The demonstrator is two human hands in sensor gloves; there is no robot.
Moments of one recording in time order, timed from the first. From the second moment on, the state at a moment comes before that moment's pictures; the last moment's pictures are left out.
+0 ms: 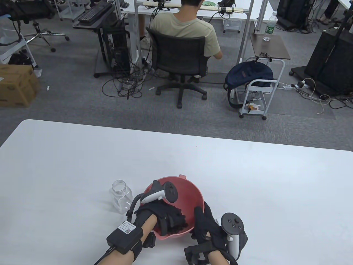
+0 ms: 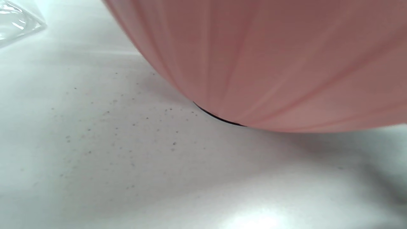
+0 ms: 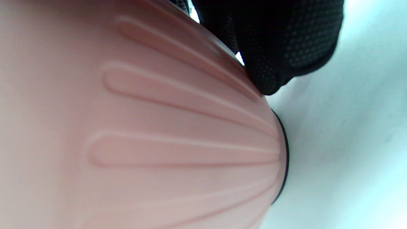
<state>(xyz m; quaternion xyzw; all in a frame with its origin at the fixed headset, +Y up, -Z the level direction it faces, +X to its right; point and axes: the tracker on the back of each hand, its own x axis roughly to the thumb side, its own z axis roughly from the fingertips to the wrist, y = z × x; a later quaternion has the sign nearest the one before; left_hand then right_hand) -0.084 -0.742 -0.405 -0.38 -0.13 0.05 0.92 0.120 -0.779 -0.315 -0.15 0.09 0.78 0.60</state>
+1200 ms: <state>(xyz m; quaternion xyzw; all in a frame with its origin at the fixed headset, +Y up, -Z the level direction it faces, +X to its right) -0.081 -0.742 -0.404 -0.36 -0.15 0.06 0.92 0.120 -0.779 -0.315 -0.15 0.09 0.78 0.60</state>
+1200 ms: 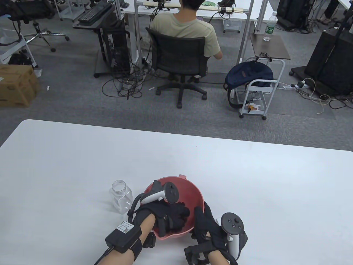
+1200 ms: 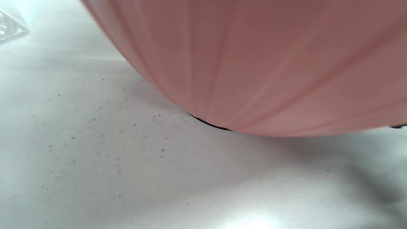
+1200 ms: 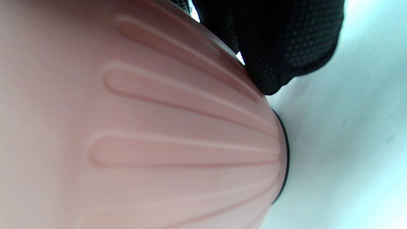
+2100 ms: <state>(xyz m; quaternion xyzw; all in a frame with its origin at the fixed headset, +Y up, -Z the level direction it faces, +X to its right) -0.087 -0.742 -0.406 -0.38 -0.12 0.06 0.91 0.120 -0.779 -0.315 -0.15 0.09 0.78 0.61</state>
